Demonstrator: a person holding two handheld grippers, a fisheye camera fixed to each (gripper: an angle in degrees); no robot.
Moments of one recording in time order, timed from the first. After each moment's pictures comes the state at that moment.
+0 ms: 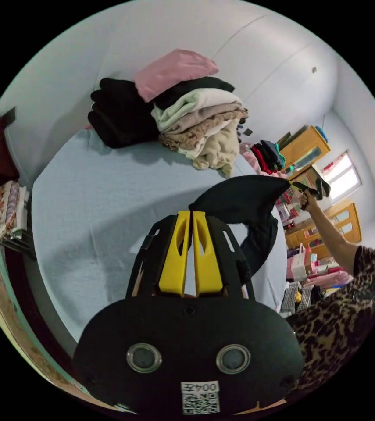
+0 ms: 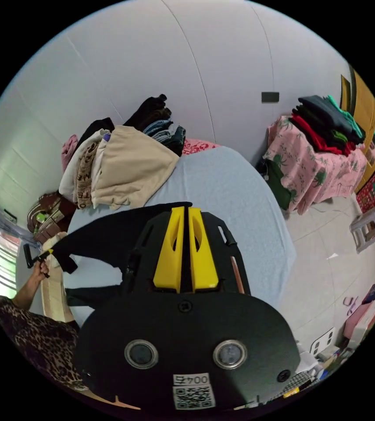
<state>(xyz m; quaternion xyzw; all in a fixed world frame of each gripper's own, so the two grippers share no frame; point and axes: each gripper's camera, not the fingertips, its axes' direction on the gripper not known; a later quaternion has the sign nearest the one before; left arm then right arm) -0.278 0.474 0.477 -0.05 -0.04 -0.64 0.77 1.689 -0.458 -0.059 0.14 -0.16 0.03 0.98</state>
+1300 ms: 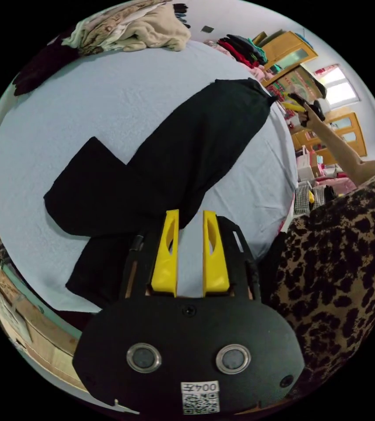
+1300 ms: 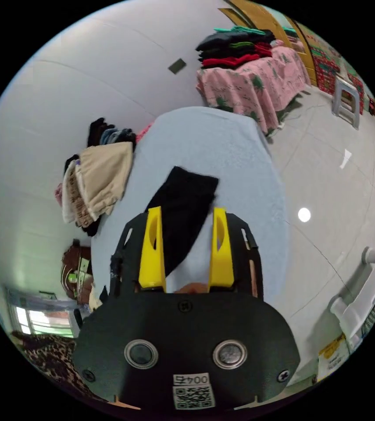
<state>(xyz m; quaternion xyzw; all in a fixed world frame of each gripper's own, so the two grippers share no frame) -0.019 0.495 0.600 -0.27 0.14 -0.50 0.81 1.553 -0.063 0.054 0.11 -0.27 0.27 0.92</state>
